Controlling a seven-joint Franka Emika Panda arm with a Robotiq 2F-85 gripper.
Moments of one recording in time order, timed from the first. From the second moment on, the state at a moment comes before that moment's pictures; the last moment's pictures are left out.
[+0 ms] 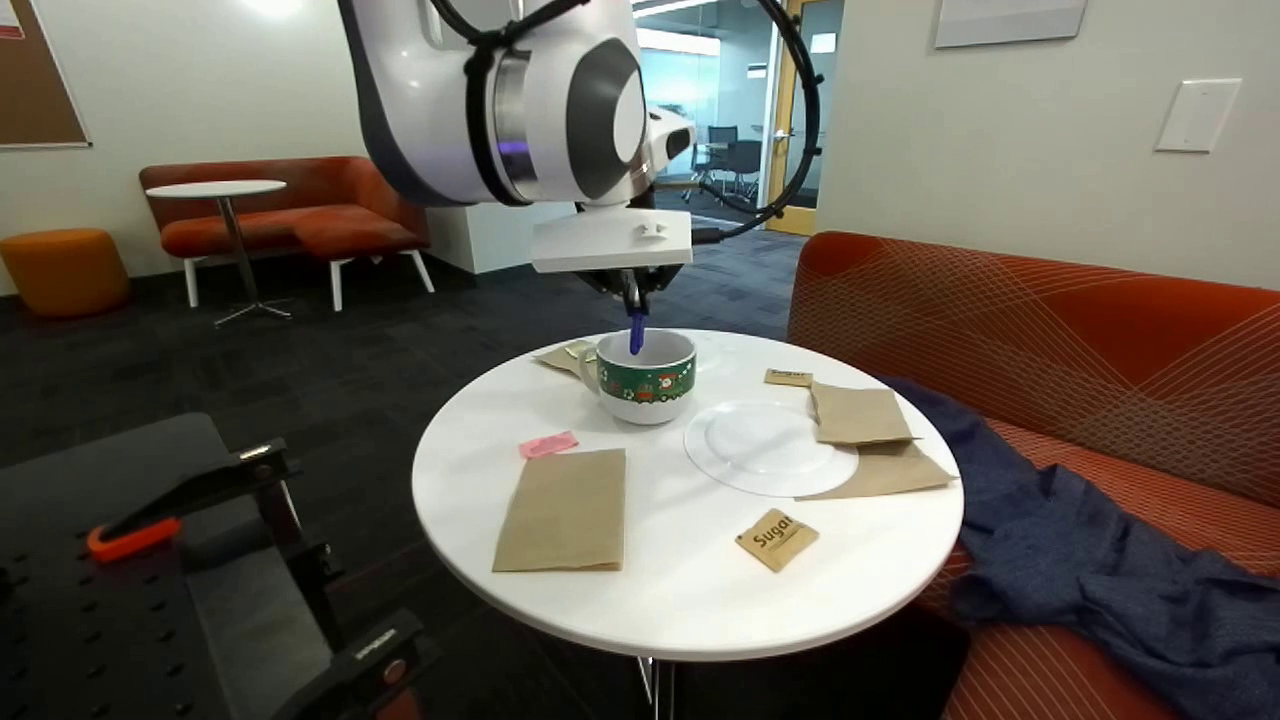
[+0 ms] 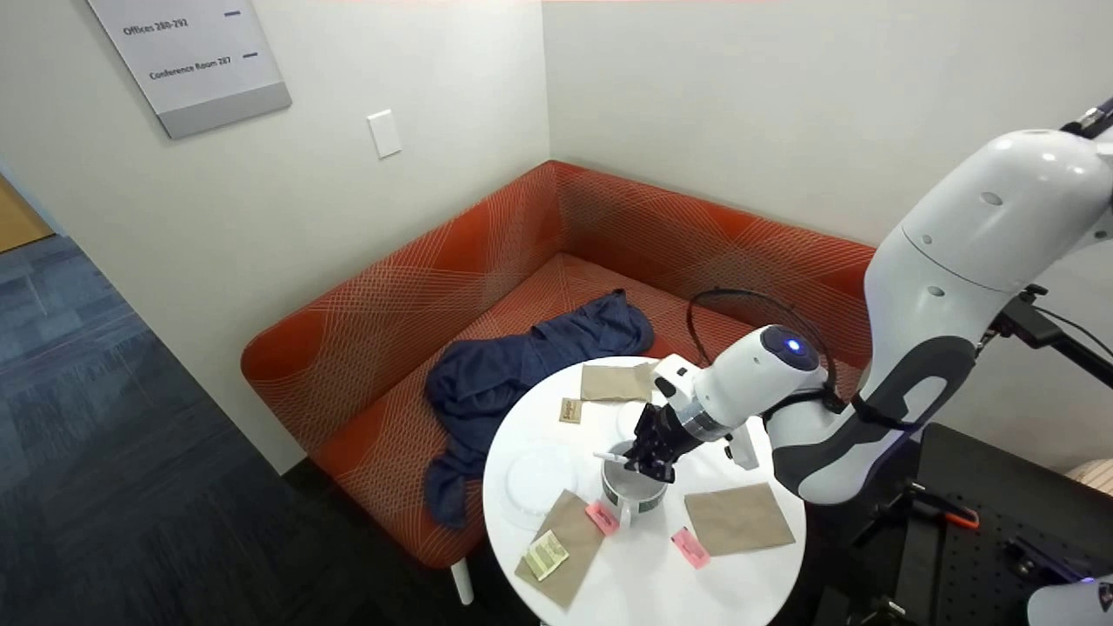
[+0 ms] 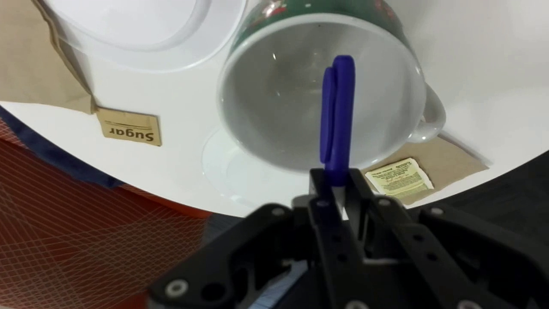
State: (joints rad) arm -0.16 0.58 0.17 -2.34 -0.53 3.41 -0.16
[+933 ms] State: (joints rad) arm -0.14 0.62 0.17 -2.31 -0.52 3.45 -0.19
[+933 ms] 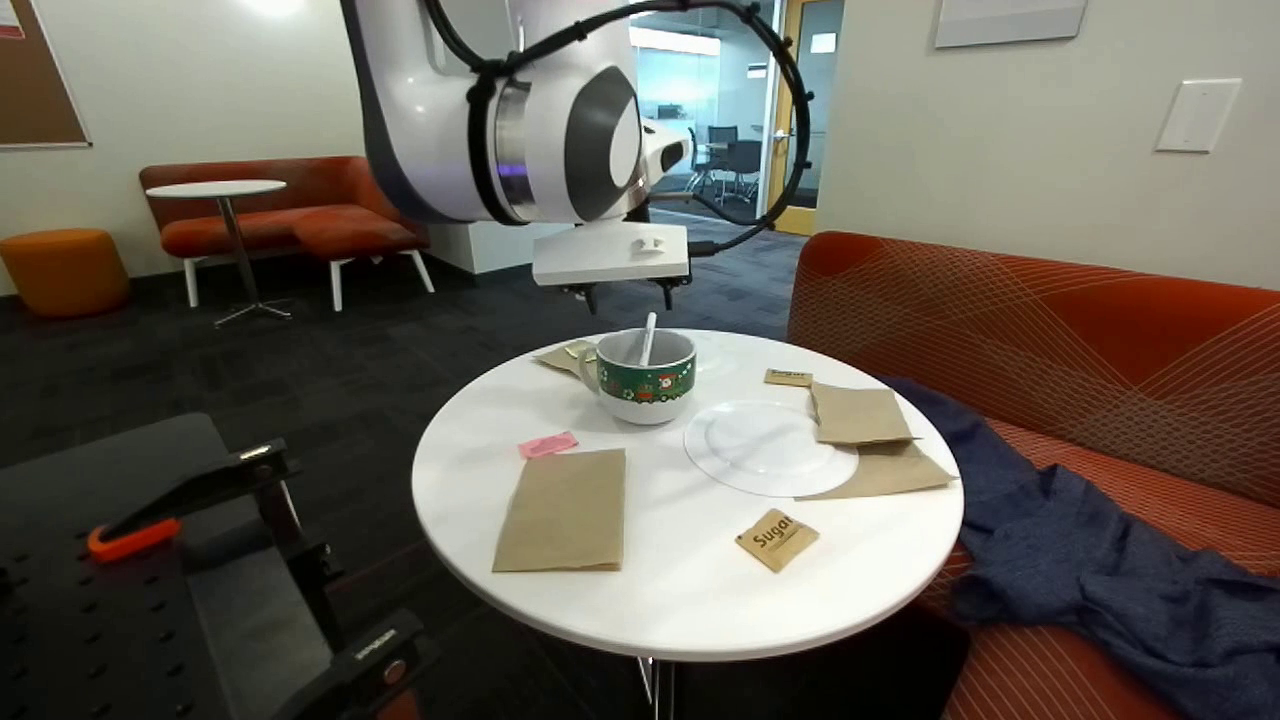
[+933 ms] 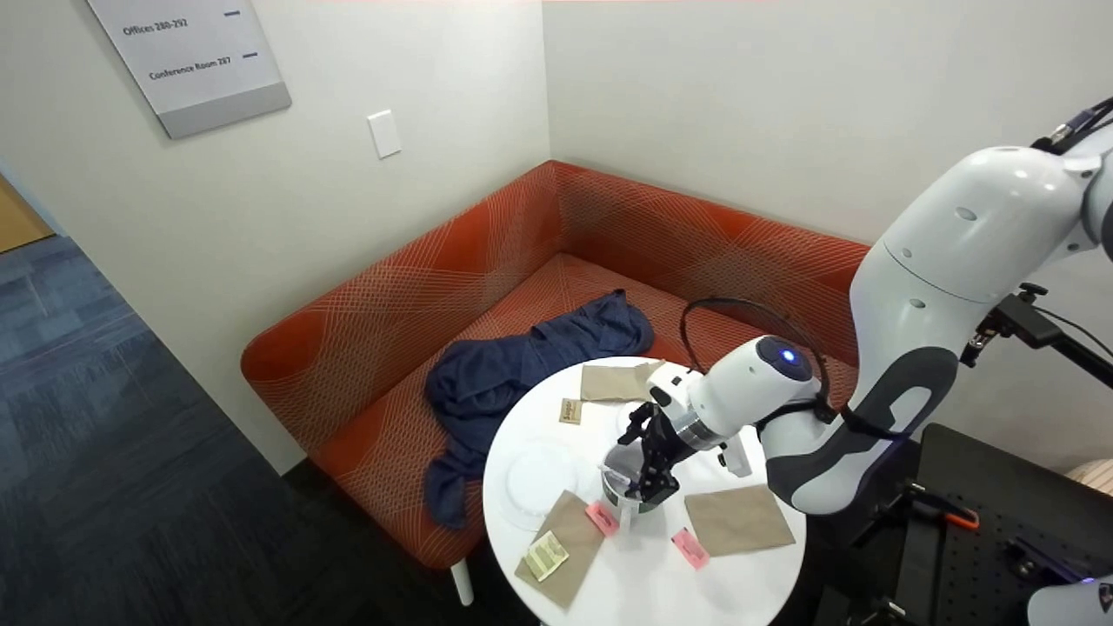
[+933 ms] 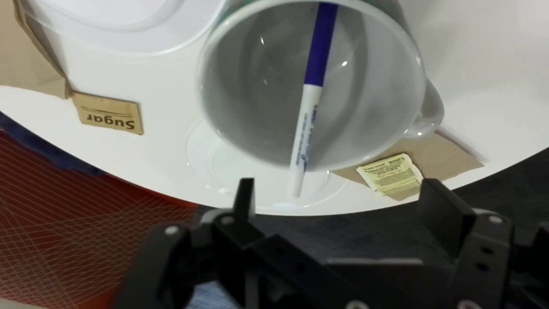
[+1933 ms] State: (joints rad) arm -0.07 0.16 0.30 -2.58 -0.20 3.09 -0.03
